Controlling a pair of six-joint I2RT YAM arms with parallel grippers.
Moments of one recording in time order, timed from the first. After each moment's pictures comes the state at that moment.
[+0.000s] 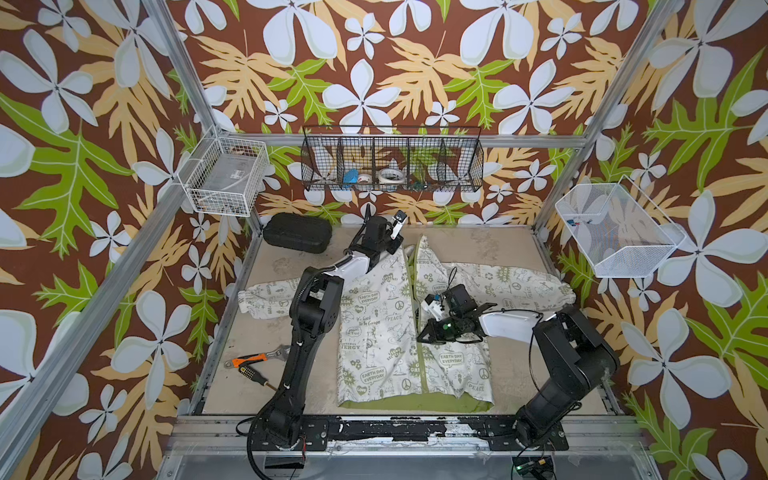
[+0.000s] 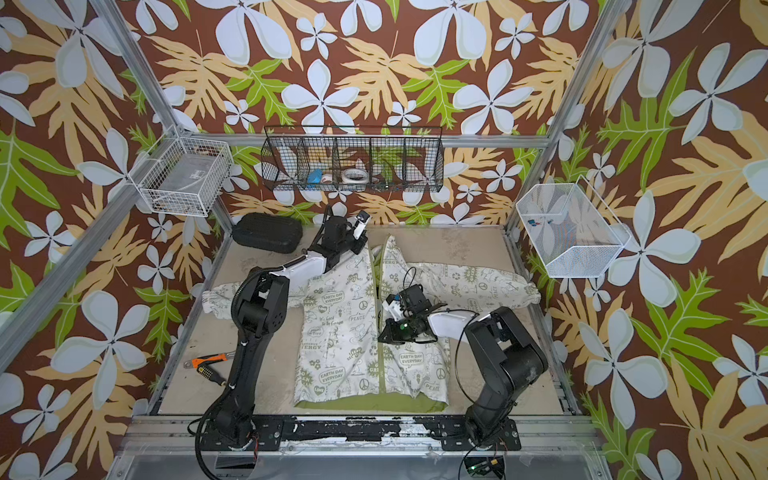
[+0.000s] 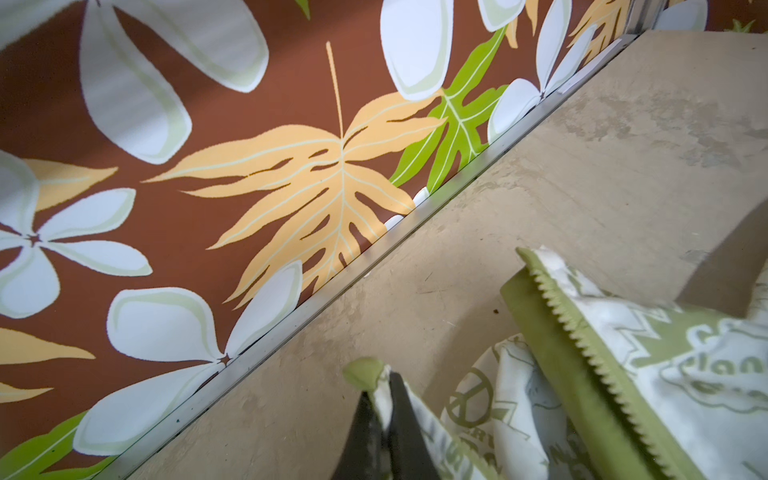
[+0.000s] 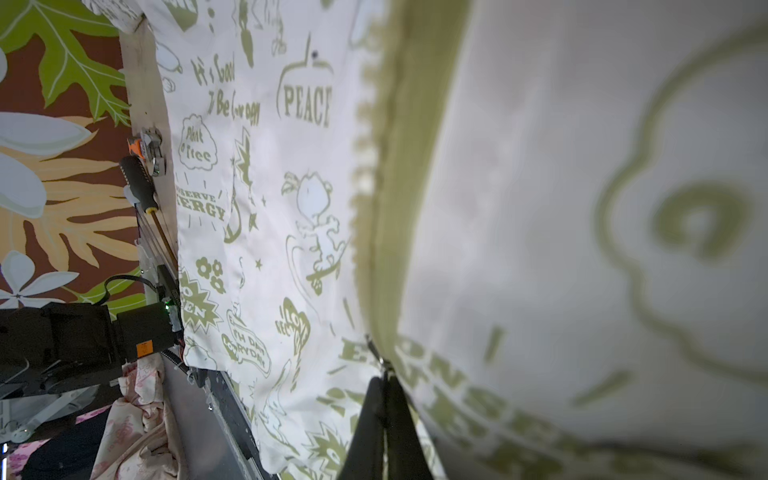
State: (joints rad) left arm -0.41 2.40 1.89 0.16 0.08 0.33; right arm 0.51 1.67 0.77 -0.21 -0.64 0.41
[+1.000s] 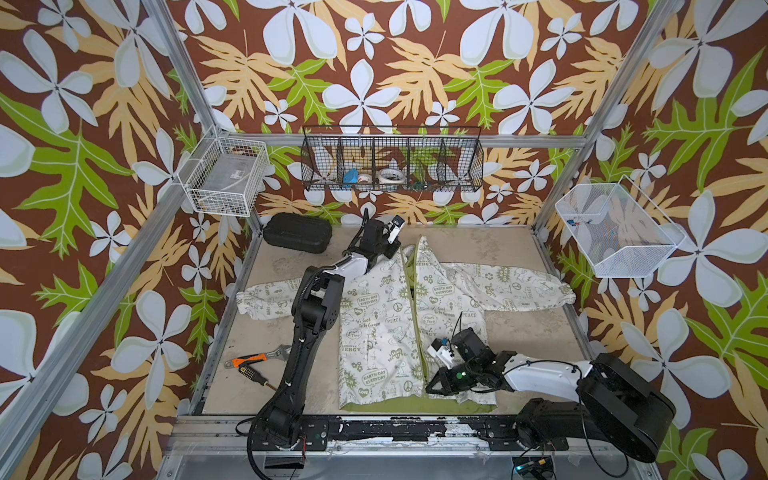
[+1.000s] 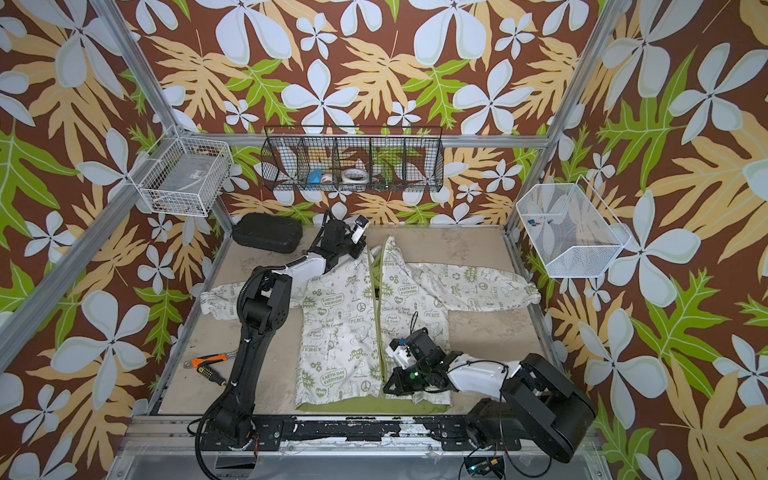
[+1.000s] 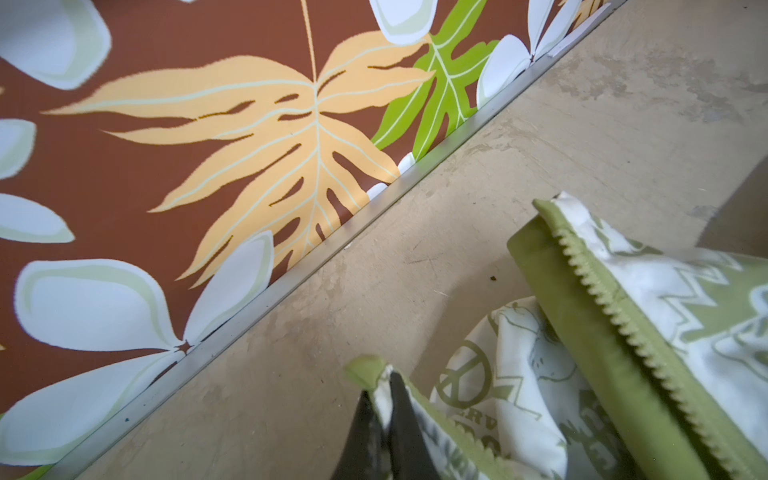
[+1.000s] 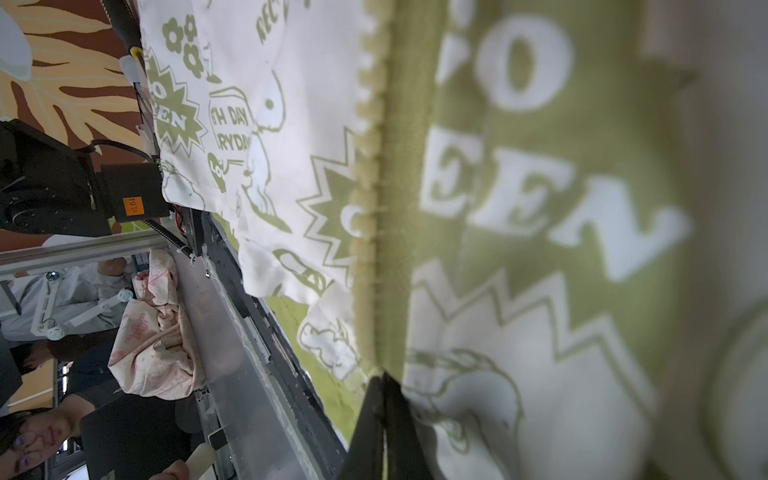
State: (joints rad) left arm -0.39 2.46 1.90 0.13 0.17 0.33; right arm 0.71 1.30 0.31 -0.08 -0.67 0.58
